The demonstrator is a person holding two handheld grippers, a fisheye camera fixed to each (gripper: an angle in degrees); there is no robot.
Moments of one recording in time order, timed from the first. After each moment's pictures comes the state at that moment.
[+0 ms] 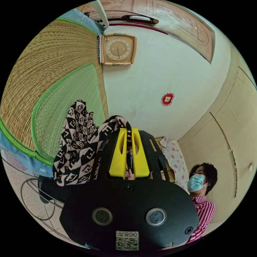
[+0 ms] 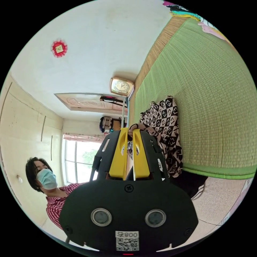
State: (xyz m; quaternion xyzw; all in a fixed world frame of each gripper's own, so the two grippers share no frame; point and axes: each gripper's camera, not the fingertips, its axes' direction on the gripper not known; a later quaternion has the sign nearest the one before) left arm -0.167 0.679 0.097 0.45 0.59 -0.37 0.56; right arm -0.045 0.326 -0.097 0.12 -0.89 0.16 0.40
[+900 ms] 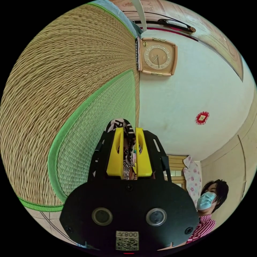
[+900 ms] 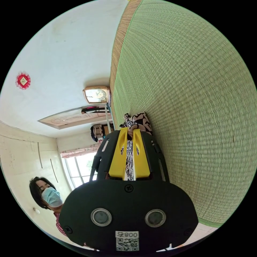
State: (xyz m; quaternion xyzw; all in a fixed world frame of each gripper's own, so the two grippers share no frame) left arm -0.182 0.568 -0.019 0.35 0.52 -0.50 0.60; right arm -0.129 0.130 0.003 -0.01 -0.89 0.19 0.41
